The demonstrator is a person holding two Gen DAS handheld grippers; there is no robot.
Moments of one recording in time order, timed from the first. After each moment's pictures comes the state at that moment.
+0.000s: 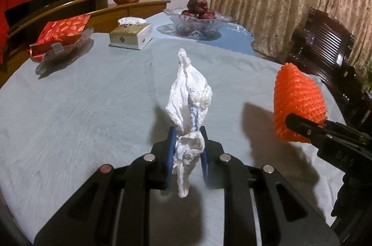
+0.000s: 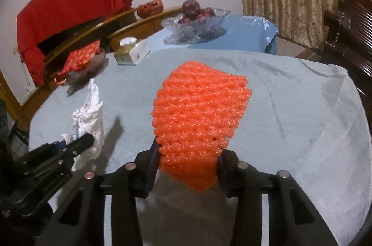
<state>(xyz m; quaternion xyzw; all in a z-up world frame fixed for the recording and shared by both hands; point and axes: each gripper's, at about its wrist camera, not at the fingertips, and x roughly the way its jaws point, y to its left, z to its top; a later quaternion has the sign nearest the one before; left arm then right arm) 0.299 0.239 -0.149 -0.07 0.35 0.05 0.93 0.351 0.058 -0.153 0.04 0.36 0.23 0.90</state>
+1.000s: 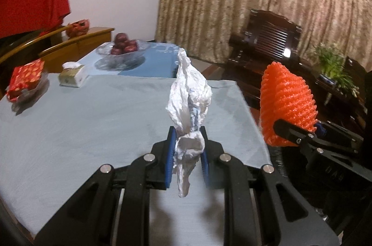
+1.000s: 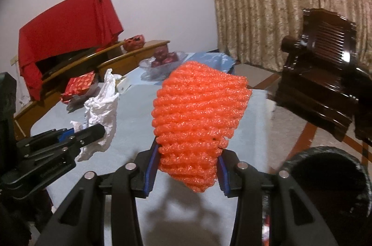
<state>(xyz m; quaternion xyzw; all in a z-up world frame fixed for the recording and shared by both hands) 0.219 0.073 -0.058 -0.03 0.30 -0.09 0.95 0.227 -0.098 -0.067 0.04 0.27 0.17 0.95</state>
